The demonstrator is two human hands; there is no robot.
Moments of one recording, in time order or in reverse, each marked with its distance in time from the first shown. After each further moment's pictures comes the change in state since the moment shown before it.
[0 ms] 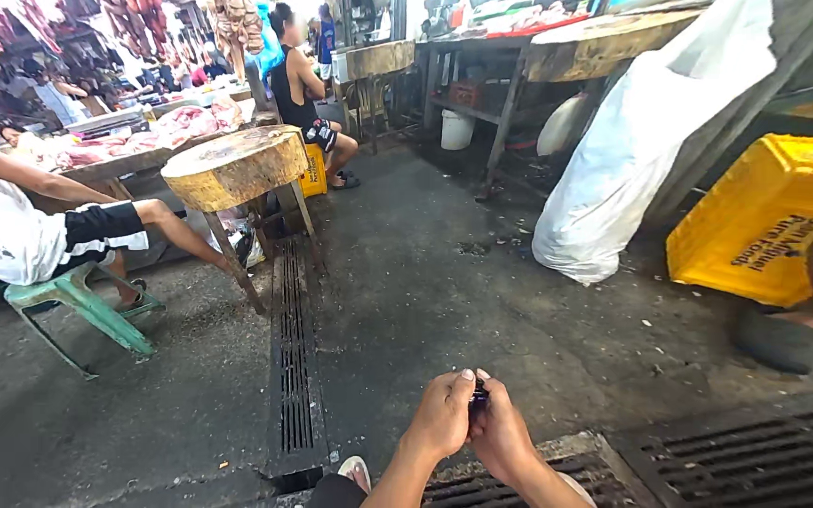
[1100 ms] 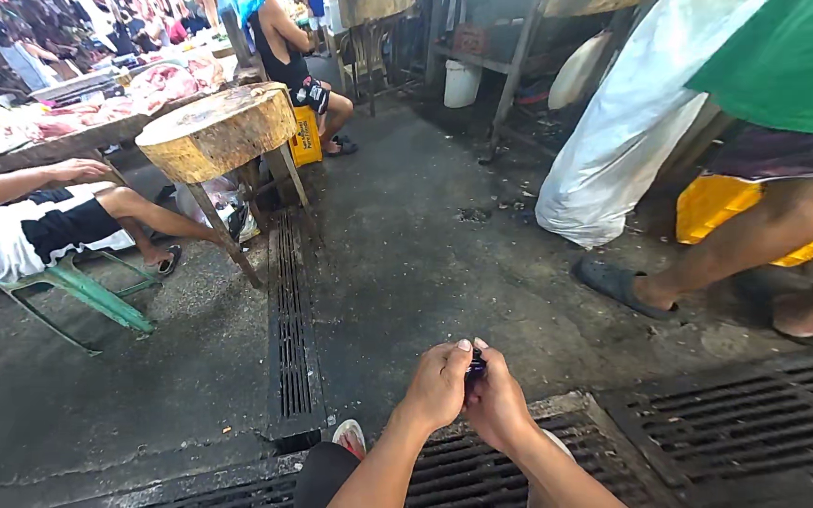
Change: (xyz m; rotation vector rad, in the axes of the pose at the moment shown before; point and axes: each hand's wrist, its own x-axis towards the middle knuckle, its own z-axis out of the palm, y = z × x) left_hand 0.004 0.002 0.005 0.011 0.016 -0.020; right_hand 0.001 -0.009 -0.002 -0.026 -0.011 0.000
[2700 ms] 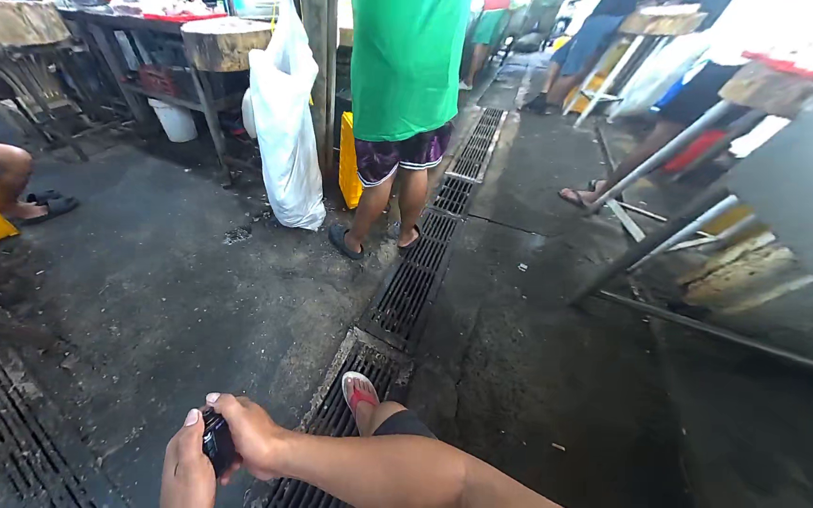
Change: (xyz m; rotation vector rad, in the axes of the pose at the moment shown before) left_hand -0.006 -0.004 0.015 -0.117 0.148 -0.085; right_hand -0.001 -0.006 -0.013 -0.048 -0.124 0.157
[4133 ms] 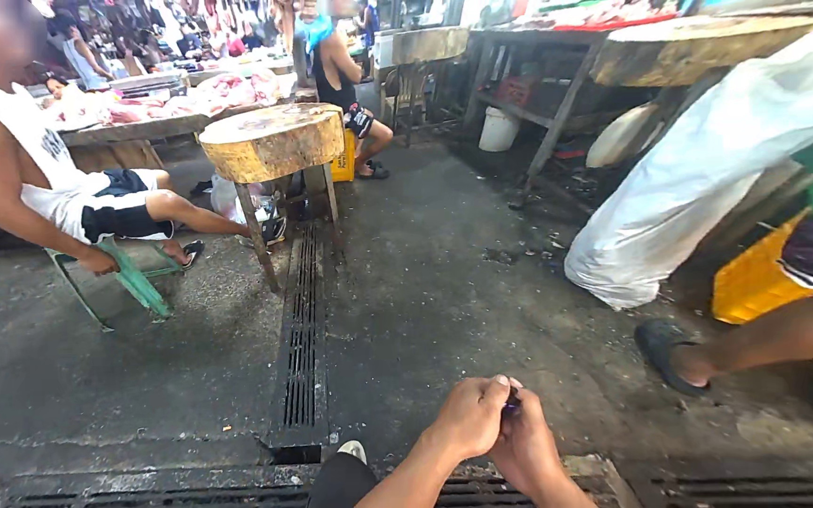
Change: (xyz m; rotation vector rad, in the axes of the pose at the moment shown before) left_hand -0.002 0.015 -0.020 0.184 -0.179 0.064; right_hand 0.007 0.022 0.015 0.110 0.088 -0.207
